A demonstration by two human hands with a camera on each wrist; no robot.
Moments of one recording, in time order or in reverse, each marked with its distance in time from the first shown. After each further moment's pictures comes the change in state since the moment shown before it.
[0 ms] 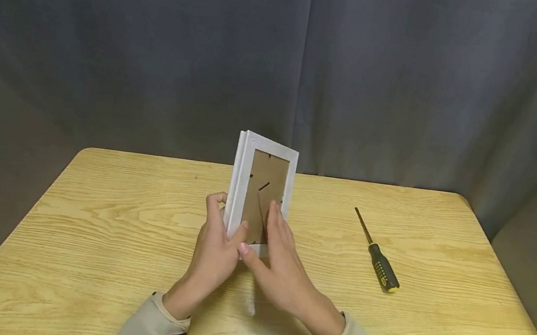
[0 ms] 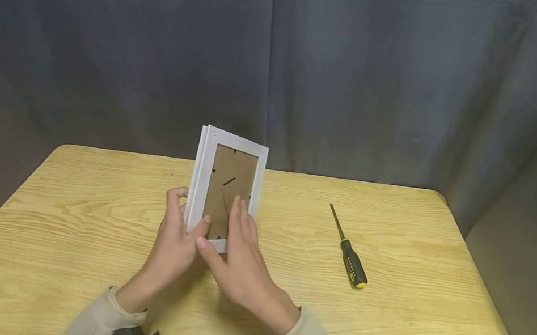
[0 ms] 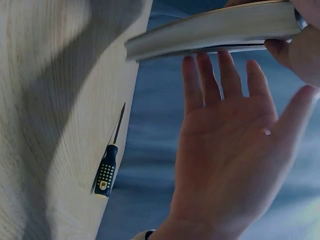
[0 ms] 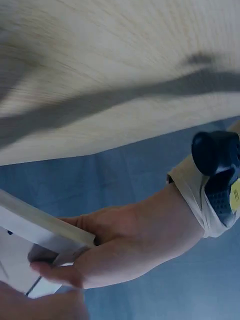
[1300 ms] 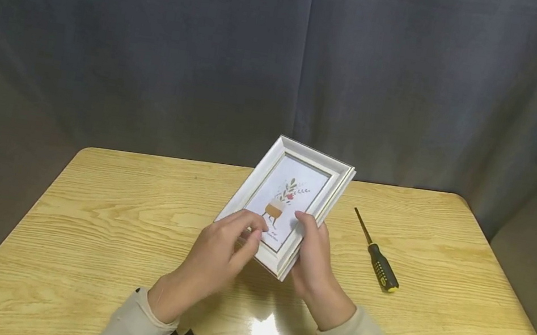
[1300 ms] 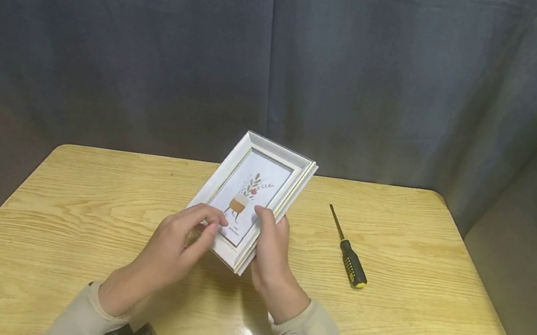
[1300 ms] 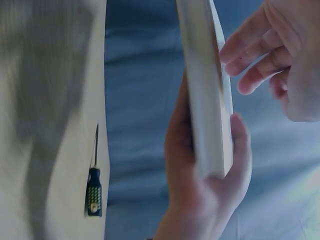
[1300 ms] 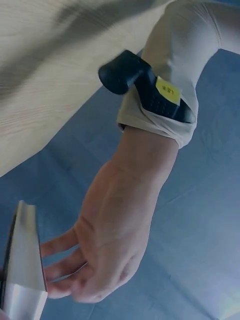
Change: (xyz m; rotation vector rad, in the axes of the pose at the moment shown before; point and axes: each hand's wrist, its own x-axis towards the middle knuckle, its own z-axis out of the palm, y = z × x) left_hand -0.002 0.026 -0.016 0.312 -0.179 0.487; right_hand 0.018 -0.007 -0.026 1.177 0.312 0.410
